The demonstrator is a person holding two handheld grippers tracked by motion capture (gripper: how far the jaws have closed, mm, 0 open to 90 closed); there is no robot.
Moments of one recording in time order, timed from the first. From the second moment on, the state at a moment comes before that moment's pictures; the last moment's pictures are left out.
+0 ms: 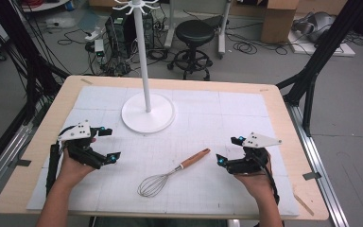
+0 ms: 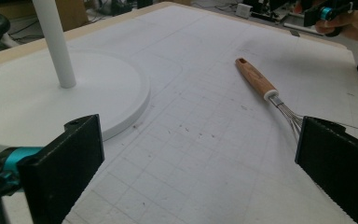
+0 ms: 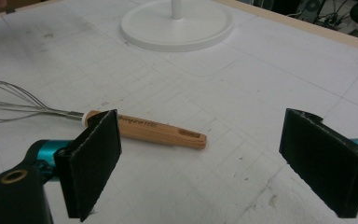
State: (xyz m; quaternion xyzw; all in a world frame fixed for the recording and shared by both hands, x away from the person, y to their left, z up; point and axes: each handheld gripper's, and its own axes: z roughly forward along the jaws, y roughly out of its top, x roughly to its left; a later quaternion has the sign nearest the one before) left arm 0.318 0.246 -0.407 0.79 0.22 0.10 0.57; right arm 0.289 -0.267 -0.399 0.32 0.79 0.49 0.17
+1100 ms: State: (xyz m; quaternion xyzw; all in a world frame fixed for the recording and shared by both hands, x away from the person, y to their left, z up) left arm 0.311 0.250 -0.399 0.78 0.21 0.11 0.58; right arm 0.338 -0.186 -0.384 0.23 0.90 0.37 0.08
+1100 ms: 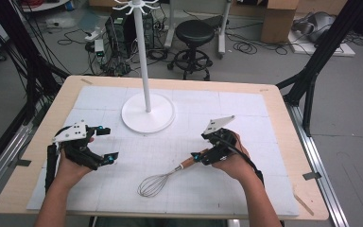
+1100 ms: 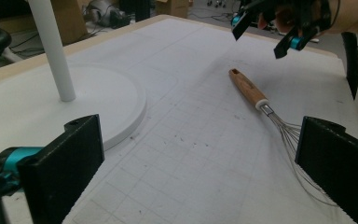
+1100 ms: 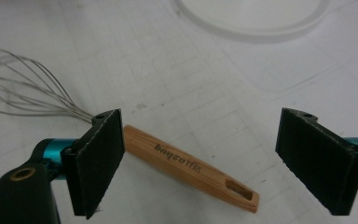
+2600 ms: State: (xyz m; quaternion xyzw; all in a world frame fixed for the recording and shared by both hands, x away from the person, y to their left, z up) left arm 0.312 0.249 -0.398 0.78 0.21 0.11 0.58; right arm 0.331 -0.147 -0.421 0.13 0.96 0.24 0.03
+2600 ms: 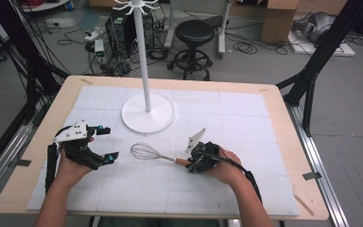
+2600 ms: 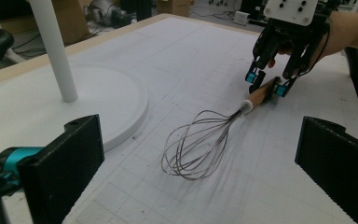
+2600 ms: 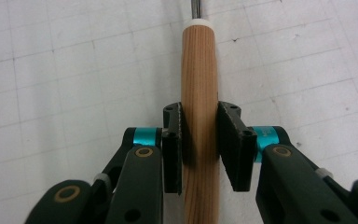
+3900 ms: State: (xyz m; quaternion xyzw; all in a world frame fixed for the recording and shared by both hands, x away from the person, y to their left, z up) left arm 0.305 0.262 -0.392 0.77 0.22 0.13 0.58; right arm 0.332 -0.108 -0.404 0.12 0.93 0.34 0.06
